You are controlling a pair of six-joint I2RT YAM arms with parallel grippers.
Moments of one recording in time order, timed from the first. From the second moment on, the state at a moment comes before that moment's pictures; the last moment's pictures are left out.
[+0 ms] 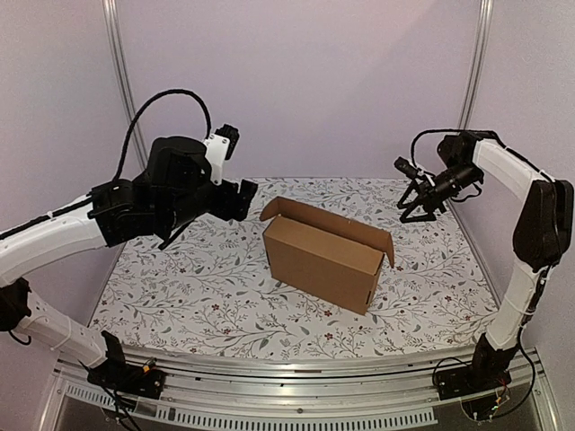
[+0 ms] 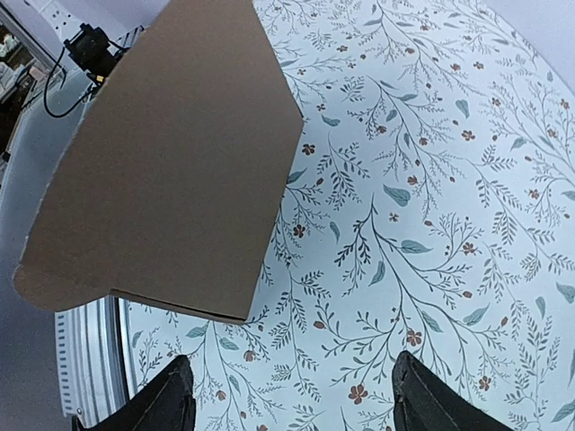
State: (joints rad) left arm -1.00 1.29 1.24 -0.34 -0.59 -0.11; right arm 0.10 1.88 1.74 -1.34 -0.84 -1.07
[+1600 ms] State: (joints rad) left arm -0.74 1.65 1.46 -0.58 0.02 -0.13; right arm 0.88 1.76 1.69 -0.92 -0.08 -0.64
